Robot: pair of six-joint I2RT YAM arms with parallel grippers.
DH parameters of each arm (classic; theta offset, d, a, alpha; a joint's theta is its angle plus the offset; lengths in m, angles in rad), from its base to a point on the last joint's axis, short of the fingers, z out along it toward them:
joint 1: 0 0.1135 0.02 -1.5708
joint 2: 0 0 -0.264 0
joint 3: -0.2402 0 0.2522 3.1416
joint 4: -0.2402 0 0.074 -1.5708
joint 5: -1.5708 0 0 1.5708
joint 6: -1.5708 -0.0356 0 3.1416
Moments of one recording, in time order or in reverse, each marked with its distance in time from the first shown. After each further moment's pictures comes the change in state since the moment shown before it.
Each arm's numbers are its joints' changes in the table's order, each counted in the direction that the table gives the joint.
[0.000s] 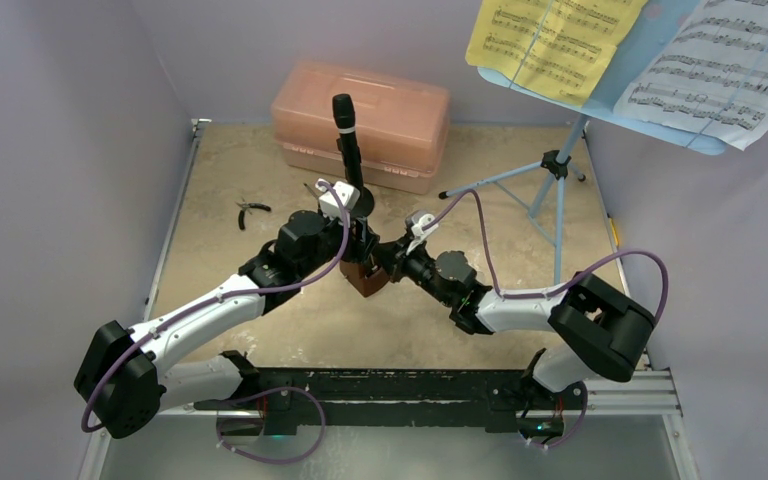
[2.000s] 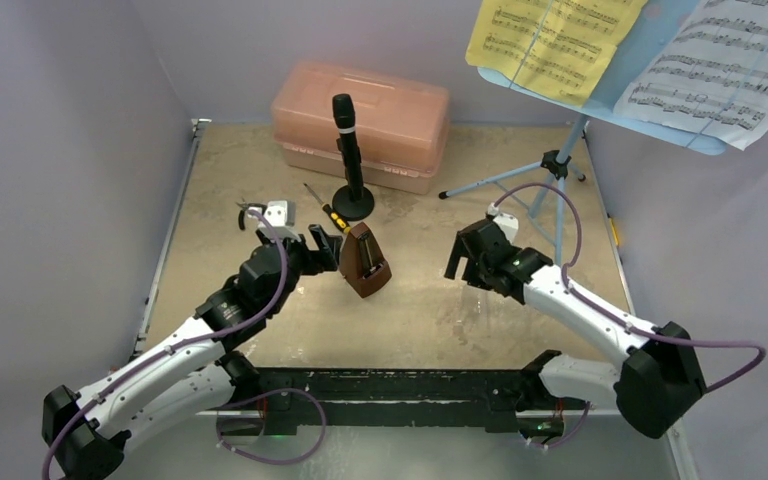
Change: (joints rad) left arm -0.045 -0.388 0.141 -0.197 0.422 0.255; right arm -0.284 -0.344 -0.249 -1.597 -0.265 -0.515
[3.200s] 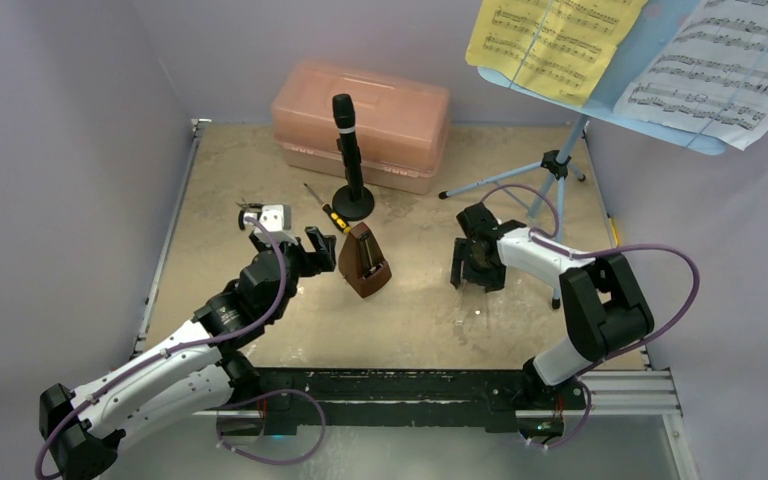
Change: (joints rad) left arm -0.071 -0.028 0.000 -0.023 0.167 -0.019; right arm -0.203 0.423 -0.114 -0.025 0.231 0.227
